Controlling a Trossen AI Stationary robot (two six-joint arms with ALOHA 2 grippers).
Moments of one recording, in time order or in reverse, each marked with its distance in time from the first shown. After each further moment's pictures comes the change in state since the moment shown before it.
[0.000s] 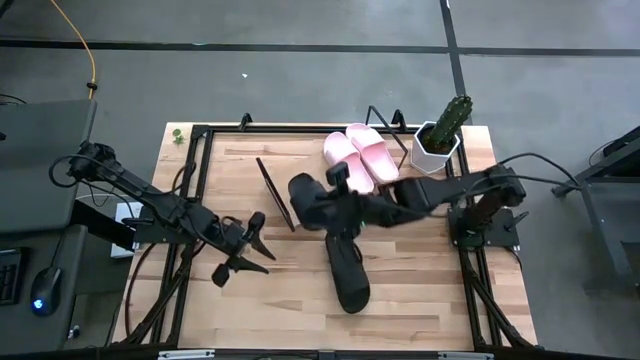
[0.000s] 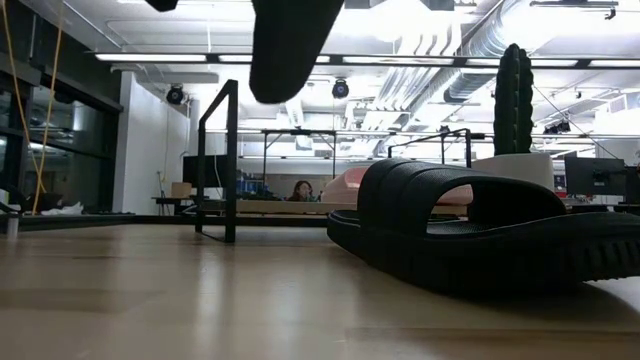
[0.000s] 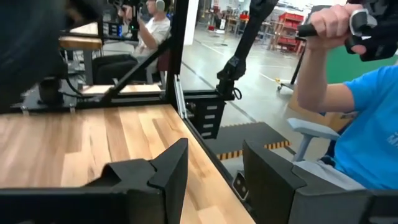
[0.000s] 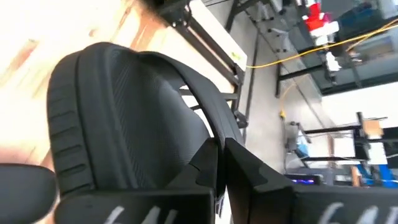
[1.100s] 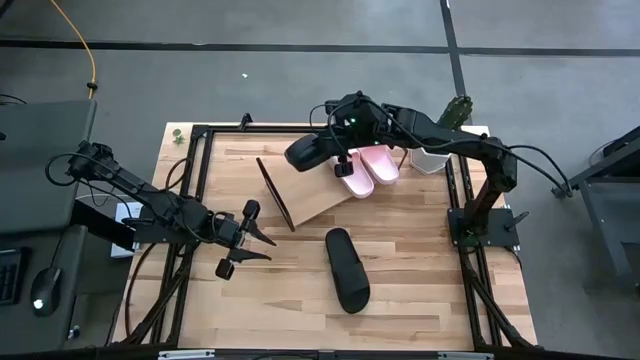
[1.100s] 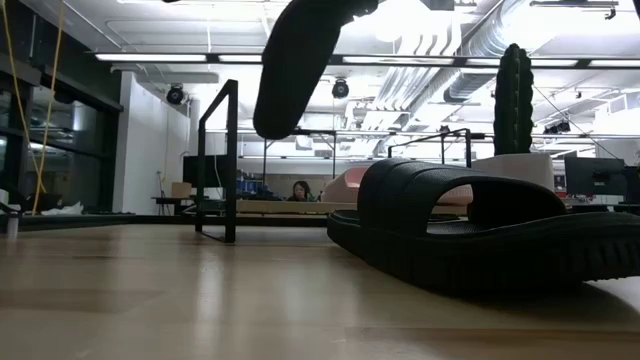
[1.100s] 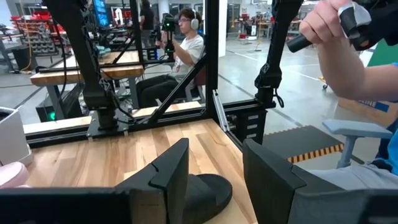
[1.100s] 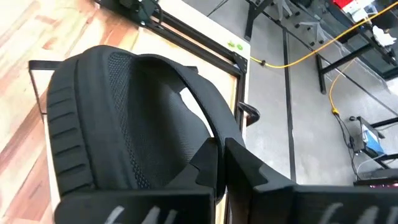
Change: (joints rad) left arm 0.000 -0.052 0.000 -0.008 -0.150 0.170; right arm -0.507 0.000 -0.001 0.107 -0.586 -0.073
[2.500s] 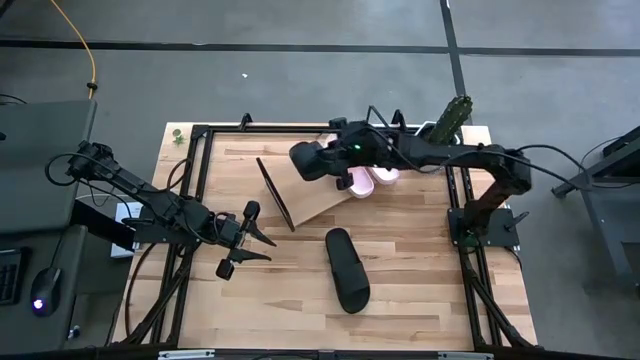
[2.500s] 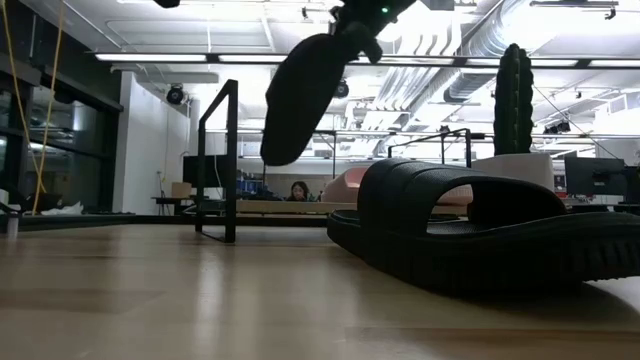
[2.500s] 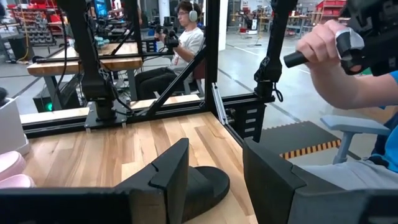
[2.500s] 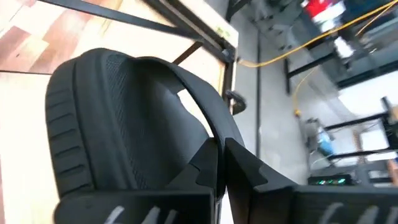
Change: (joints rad) left arm -0.001 0.001 0.000 -0.030 0.000 -0.025; right arm 0.058 -0.107 -0.403 0.362 0.159 -0.111
